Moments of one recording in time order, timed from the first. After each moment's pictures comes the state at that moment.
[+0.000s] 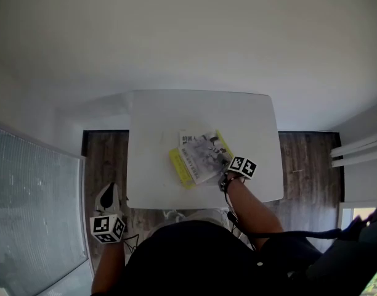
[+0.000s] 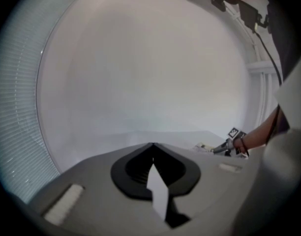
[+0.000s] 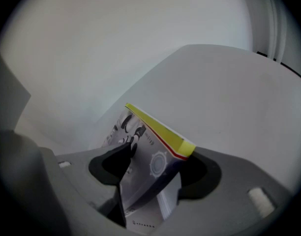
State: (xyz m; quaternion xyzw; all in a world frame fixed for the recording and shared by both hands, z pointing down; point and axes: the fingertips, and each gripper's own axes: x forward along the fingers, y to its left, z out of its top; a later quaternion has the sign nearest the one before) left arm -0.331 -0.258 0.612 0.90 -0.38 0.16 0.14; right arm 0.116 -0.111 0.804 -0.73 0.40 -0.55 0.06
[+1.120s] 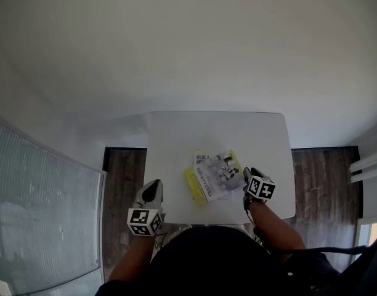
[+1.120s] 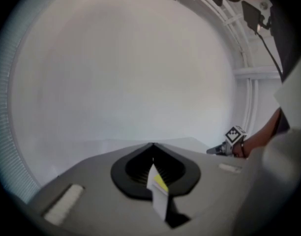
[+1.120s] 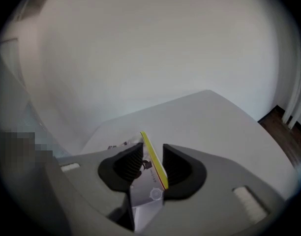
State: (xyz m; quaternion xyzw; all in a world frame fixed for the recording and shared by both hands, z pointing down) left arm -0.193 -0.255 0.608 0.94 -0.30 0.13 0.14; right arm 0.155 -0.109 0.724 -0.78 0.49 -0.38 -0.05
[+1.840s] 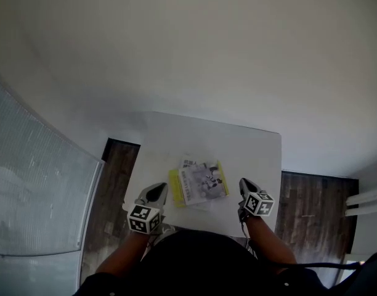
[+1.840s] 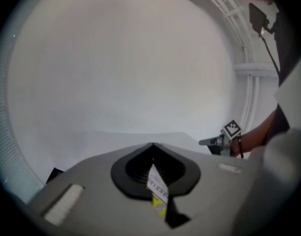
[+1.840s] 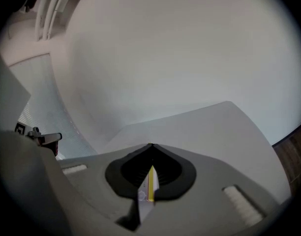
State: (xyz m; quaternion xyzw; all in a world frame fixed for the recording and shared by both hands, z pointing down) left arm -0.118 -0.190 0.613 0.93 -0.29 0.17 0.15; right arm 0.183 -0.106 0.699 -0.69 0.64 -0.33 -0.01
